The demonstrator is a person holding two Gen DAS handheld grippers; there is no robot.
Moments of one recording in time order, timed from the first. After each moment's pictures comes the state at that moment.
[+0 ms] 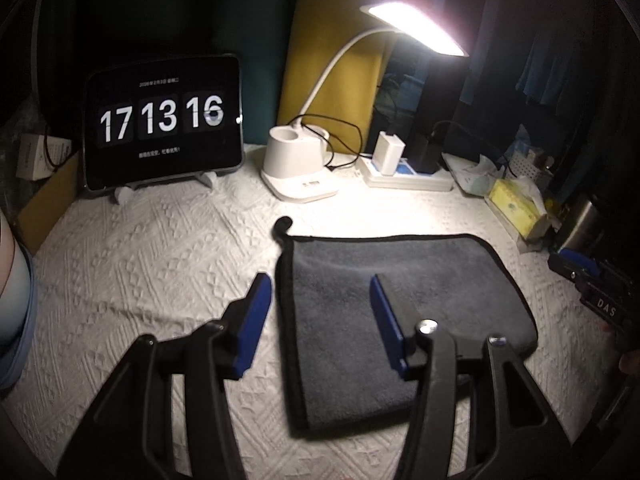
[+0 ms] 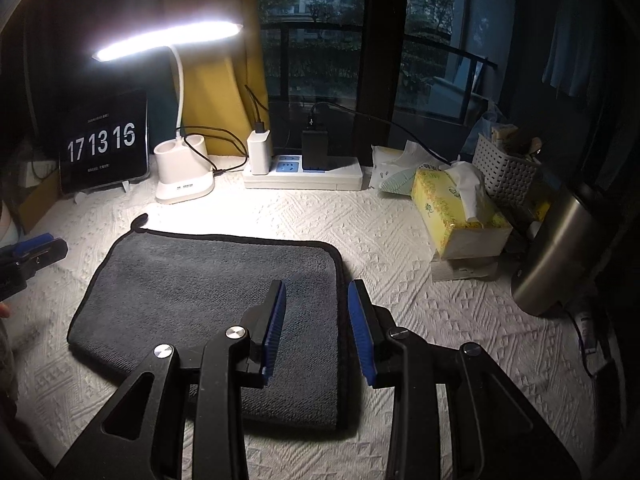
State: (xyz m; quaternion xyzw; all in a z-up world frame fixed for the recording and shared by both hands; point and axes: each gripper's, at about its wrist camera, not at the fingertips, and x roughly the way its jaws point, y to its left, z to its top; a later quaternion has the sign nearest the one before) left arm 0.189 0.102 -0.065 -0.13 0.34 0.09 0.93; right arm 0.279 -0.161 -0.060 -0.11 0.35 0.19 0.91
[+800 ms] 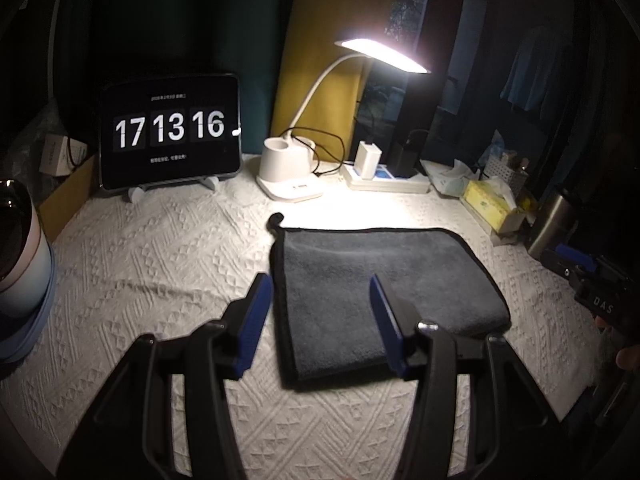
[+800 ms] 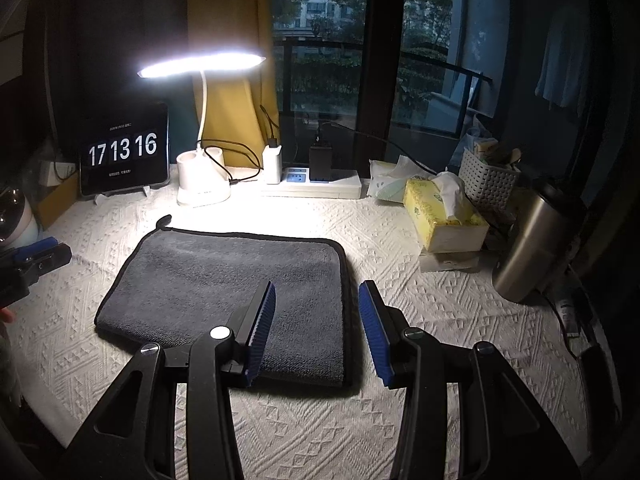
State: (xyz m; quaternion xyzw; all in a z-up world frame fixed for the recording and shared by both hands) left arm 0.134 0.084 -0.047 -0.12 0.31 0.07 0.94; right arm 0.224 -0.174 -0.039 -0.11 0.32 0.19 0.92
